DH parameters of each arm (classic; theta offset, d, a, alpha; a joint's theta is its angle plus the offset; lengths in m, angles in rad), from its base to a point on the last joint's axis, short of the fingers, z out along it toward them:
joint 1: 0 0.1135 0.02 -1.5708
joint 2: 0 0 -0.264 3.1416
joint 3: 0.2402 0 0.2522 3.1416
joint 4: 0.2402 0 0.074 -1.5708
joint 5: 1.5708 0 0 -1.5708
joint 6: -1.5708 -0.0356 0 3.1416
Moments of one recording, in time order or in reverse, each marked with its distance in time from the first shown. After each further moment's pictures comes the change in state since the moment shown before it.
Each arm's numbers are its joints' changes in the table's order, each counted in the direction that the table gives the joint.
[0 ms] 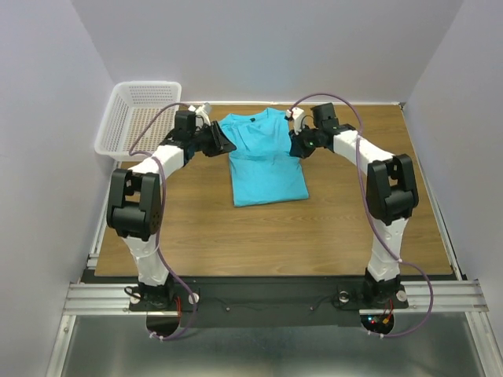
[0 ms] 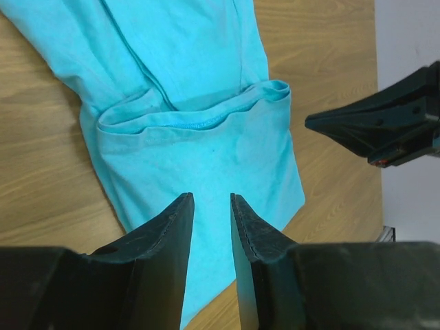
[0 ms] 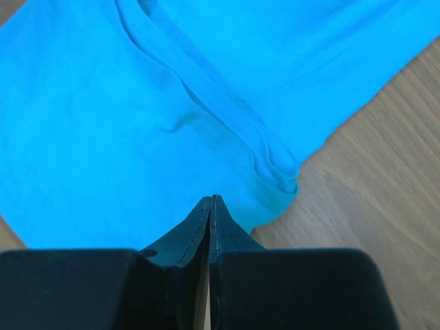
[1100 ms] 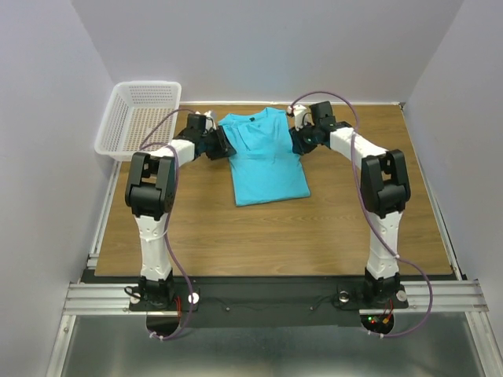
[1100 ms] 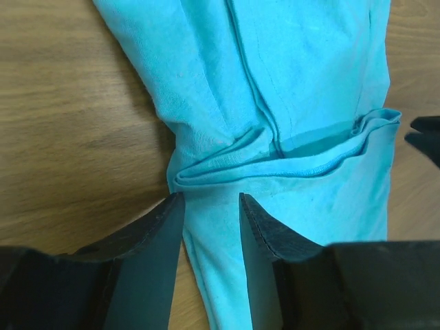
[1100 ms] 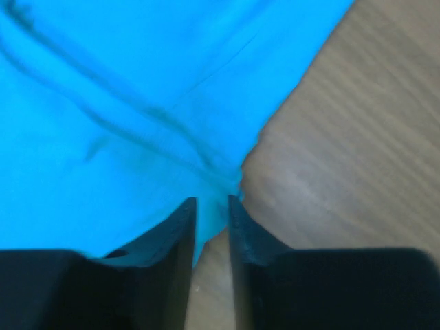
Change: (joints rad) left arm -0.017 0.305 0.182 0.048 -0.139 -0.027; right arm -0.007 0.175 0.179 0.007 0.193 -0.087
